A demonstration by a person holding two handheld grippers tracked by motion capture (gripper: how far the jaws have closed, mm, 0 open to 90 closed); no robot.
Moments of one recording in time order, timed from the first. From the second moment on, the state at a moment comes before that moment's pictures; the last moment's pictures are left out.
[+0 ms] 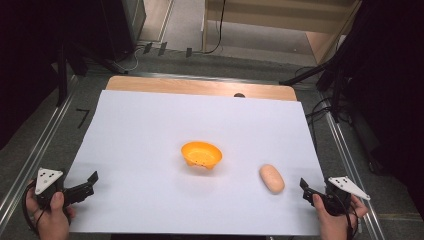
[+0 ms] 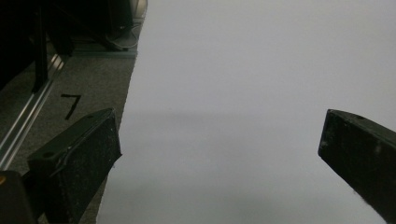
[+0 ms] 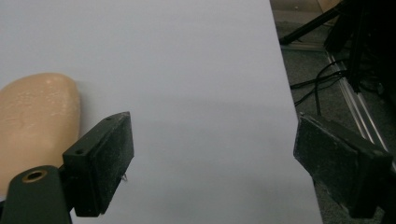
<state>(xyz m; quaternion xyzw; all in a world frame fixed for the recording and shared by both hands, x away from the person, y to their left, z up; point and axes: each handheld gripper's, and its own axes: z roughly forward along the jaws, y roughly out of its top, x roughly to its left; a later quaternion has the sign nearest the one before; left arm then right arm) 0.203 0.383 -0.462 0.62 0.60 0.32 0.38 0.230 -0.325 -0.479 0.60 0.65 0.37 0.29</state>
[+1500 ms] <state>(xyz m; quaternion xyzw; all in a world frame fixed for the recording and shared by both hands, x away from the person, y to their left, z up) 0.203 0.383 -0.462 0.62 0.61 0.32 0.38 0.287 -0.220 -0.462 0.57 0.78 0.22 0.11</state>
